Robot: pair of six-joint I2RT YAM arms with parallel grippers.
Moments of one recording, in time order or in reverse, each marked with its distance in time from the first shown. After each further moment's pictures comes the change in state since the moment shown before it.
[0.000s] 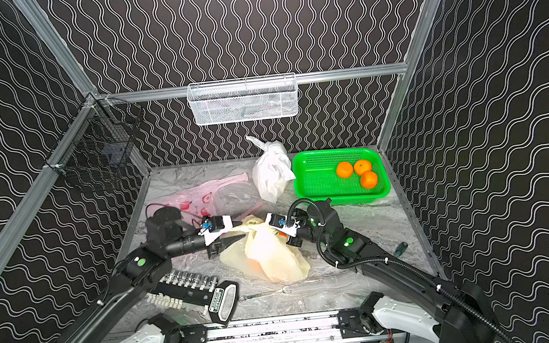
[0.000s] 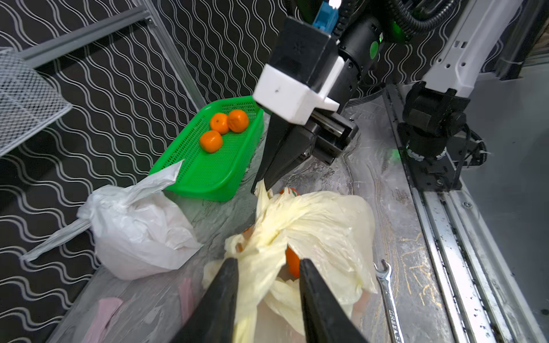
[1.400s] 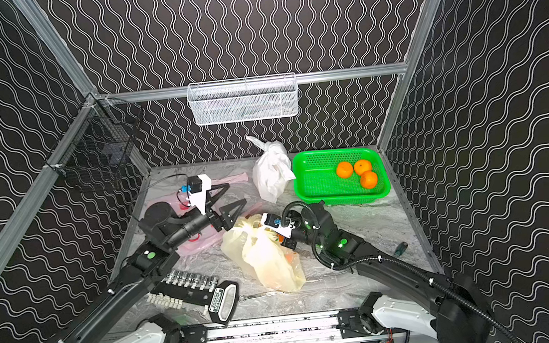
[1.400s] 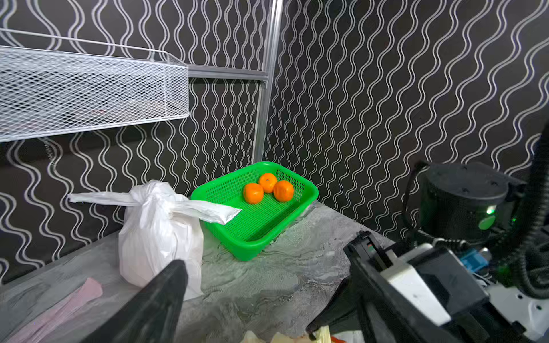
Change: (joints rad) left arm 0.003 0.087 0.052 0.394 -0.267 -0.681; right arm 0.054 0.039 -0.008 0.066 0.015 0.097
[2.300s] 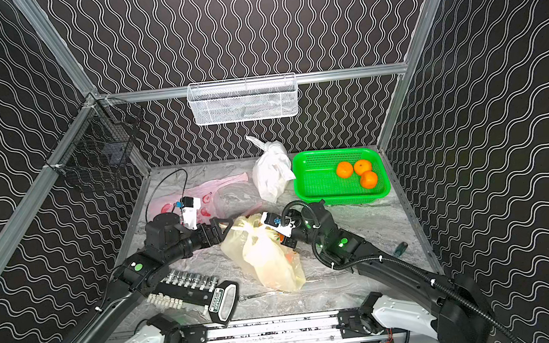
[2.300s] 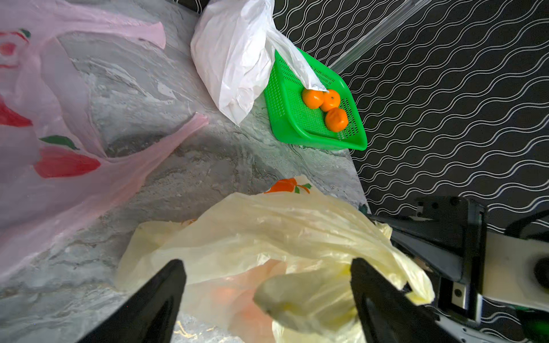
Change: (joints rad) left arm 0.042 -0.096 -0.095 -0.502 -0.113 -0.515; right arm 0.001 0.000 0.014 -0.016 0.018 -0.011
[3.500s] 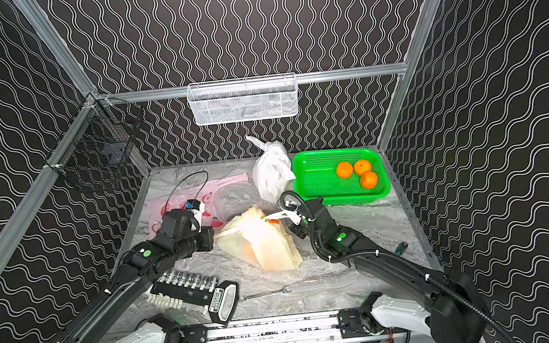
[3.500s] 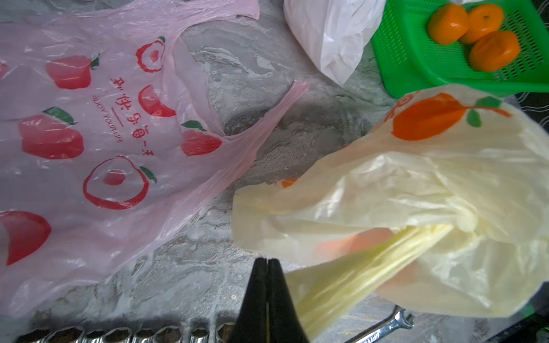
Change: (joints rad) left arm -0.005 0.140 0.110 -0.304 -0.323 0.303; right arm -0.082 0.056 0.034 -0.191 0.487 0.163
